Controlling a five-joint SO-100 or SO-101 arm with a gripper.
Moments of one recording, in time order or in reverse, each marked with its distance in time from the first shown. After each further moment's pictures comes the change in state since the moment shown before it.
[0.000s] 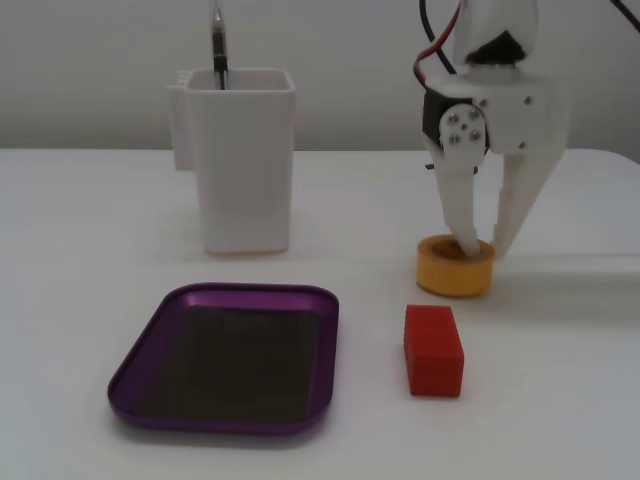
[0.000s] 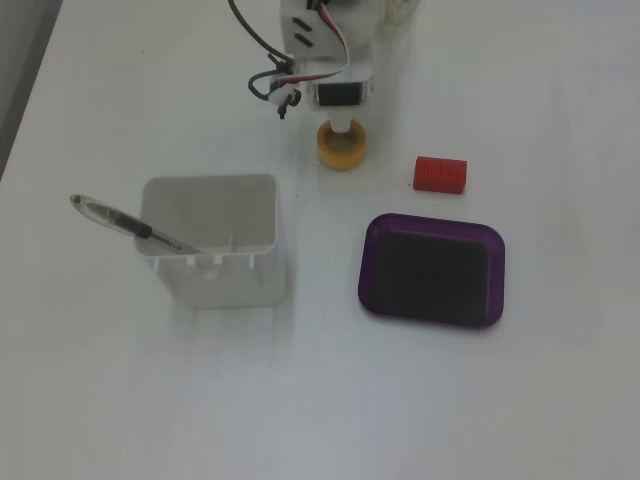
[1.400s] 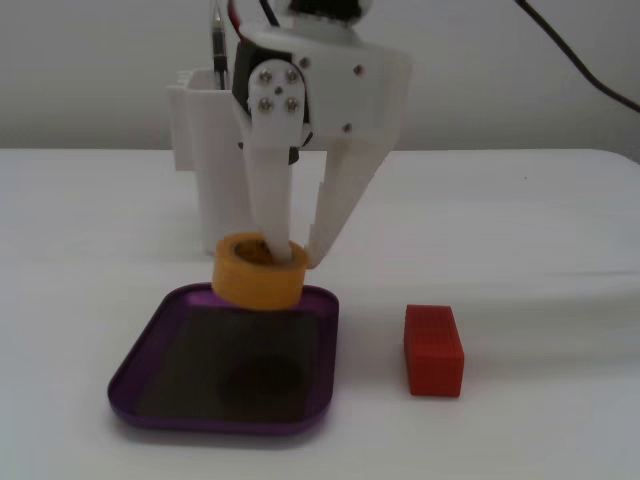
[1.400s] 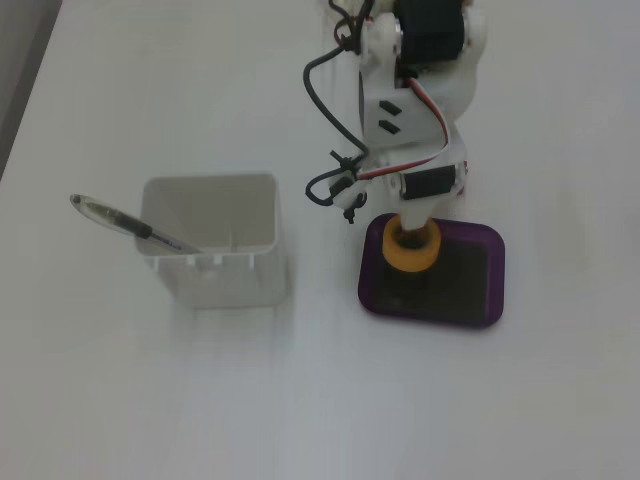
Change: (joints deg) arm -14.7 -37.1 -56.0 8.7 3.7
